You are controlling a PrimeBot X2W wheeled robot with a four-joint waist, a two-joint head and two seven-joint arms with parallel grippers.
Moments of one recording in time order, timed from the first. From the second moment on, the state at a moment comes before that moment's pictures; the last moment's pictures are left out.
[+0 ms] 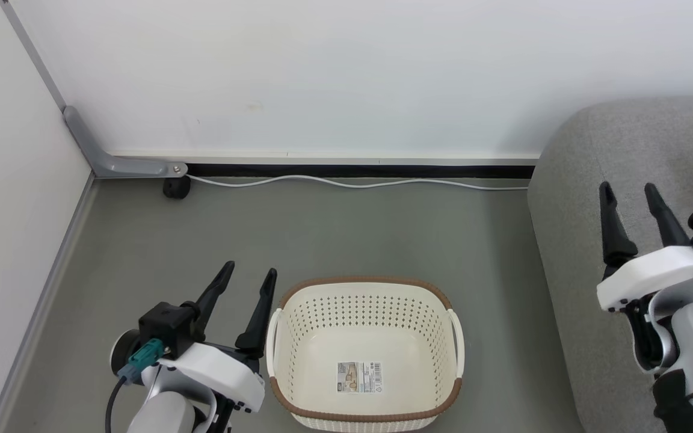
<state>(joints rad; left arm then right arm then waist) -0.23 0.09 -0.29 0.41 -0.35 -0.13 -0.26 -0.51 -0.20 0.11 0.67 0.40 0.13 -0.25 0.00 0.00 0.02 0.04</state>
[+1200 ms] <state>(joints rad) -0.08 0.04 0.01 0.42 -0.21 -0.11 -0.26 -0.23 -0.09 0.09 0.51 0.27 0.13 -0.25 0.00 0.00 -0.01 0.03</state>
